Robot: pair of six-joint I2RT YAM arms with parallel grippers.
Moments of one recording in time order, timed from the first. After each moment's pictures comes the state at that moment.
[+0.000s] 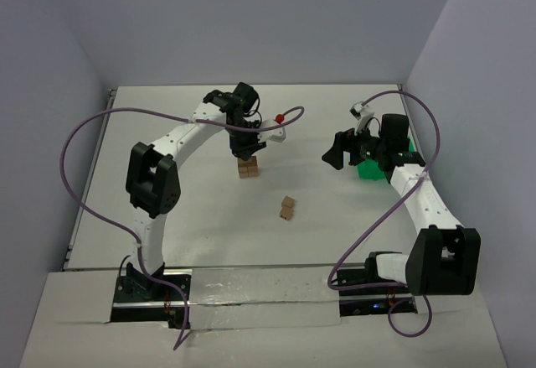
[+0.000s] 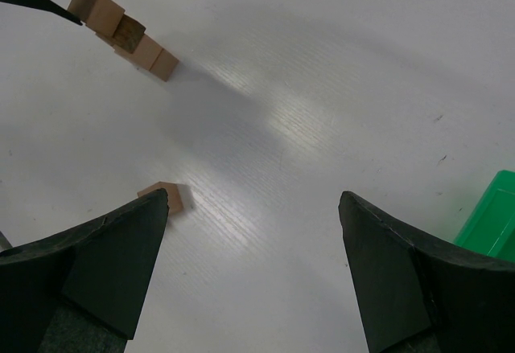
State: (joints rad) left arm -0.60 2.08 1.91 -1.11 0.28 0.89; right arm -0.04 1.23 0.87 -0.30 -0.70 -0.14
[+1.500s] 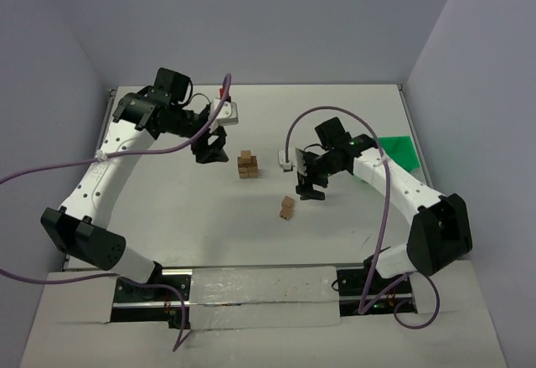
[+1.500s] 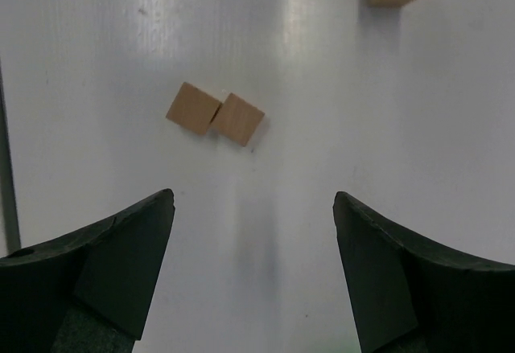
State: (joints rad) left arm -0.42 1.51 1.71 -1.16 0.71 0.86; right arm 0.44 1.41 1.09 -0.83 -0.61 -1.07
